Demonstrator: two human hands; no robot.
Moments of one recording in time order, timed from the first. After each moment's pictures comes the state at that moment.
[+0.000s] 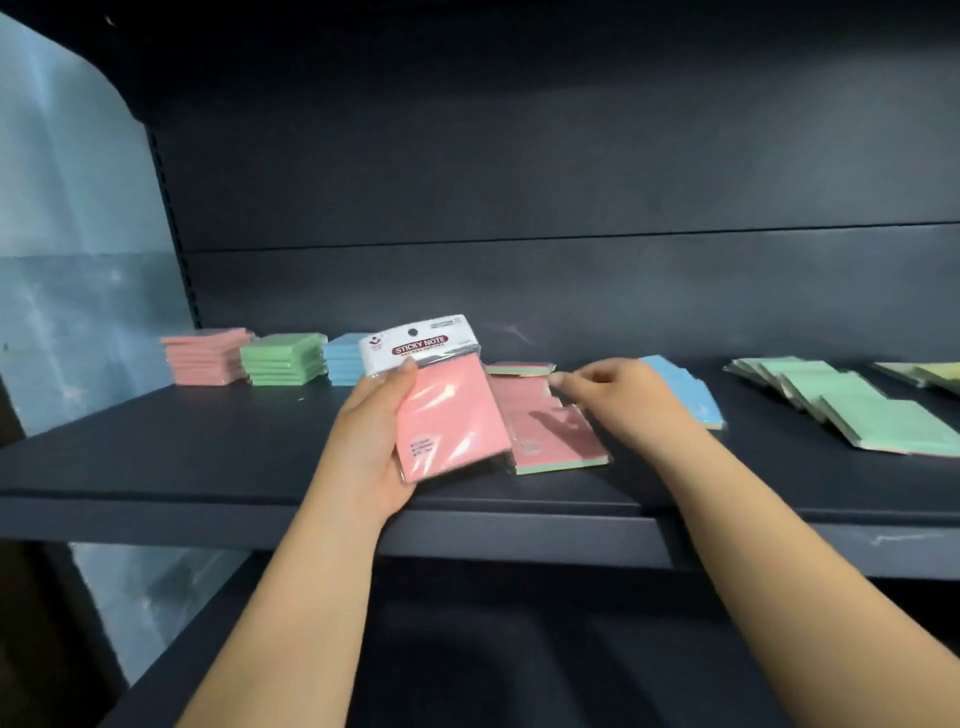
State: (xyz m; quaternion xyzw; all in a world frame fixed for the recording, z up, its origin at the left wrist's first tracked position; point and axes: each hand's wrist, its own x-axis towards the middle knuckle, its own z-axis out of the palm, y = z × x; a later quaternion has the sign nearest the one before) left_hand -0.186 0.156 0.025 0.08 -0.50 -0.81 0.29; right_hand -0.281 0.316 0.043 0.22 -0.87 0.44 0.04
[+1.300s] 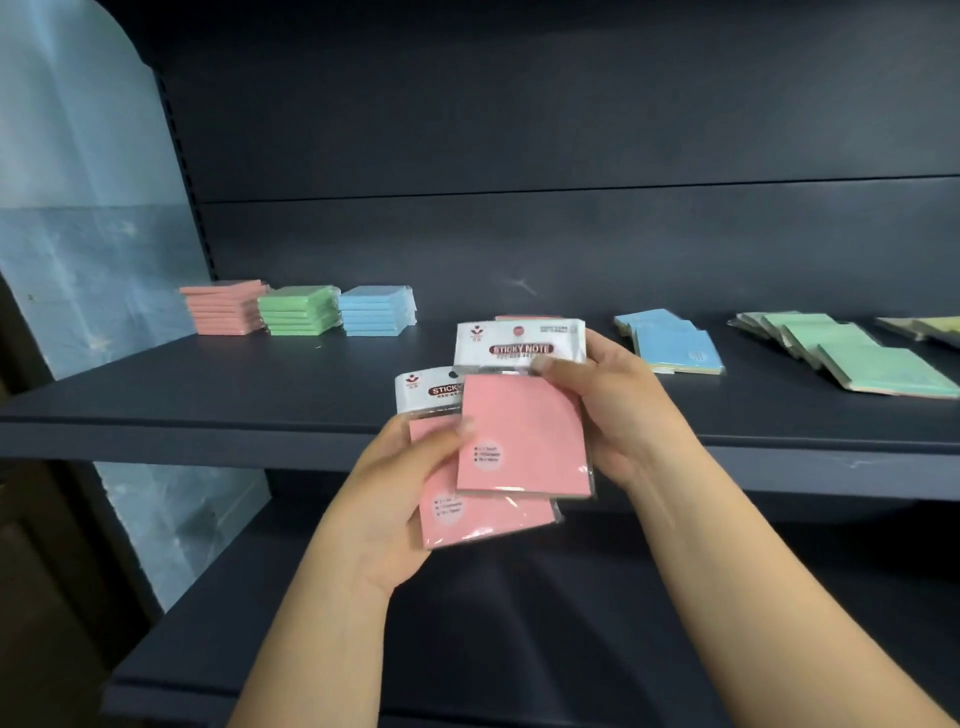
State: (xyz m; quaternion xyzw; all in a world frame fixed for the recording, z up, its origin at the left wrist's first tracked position) left_hand -0.112 0.193 -0.016 0.07 -0.54 -0.82 0.18; right_hand -0.219 0.309 0.013 0.23 -0.53 0.80 -0.19
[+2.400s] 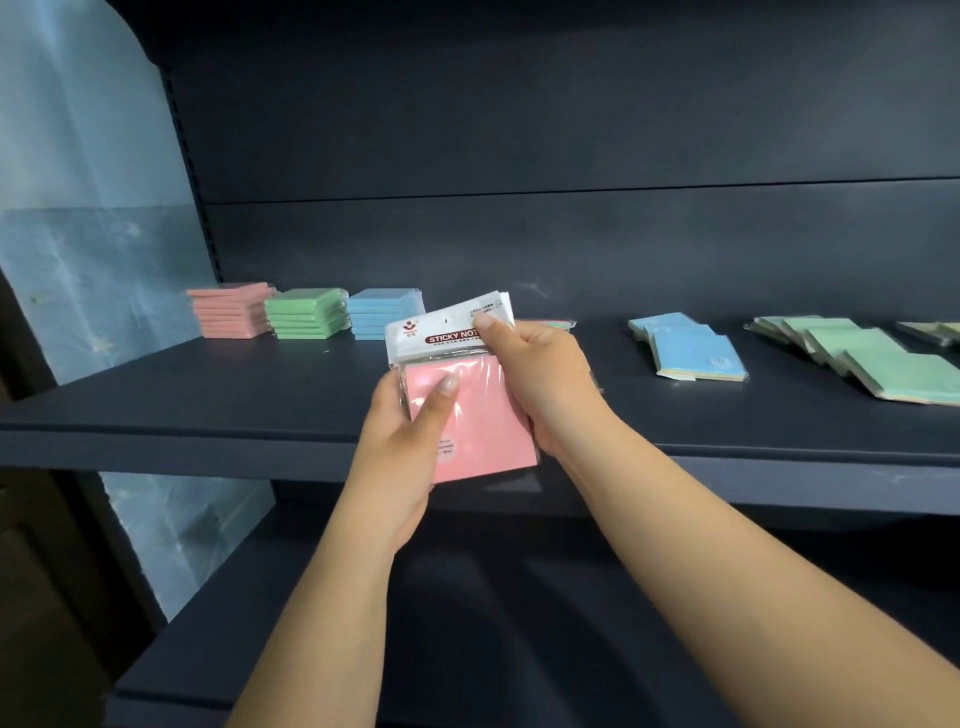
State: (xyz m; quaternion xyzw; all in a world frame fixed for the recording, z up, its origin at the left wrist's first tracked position) left_hand -0.145 0.166 -0.017 0.03 -0.60 -0.72 0.34; right_hand -0.219 0.247 0.026 0.25 -0.66 0.70 -0.09
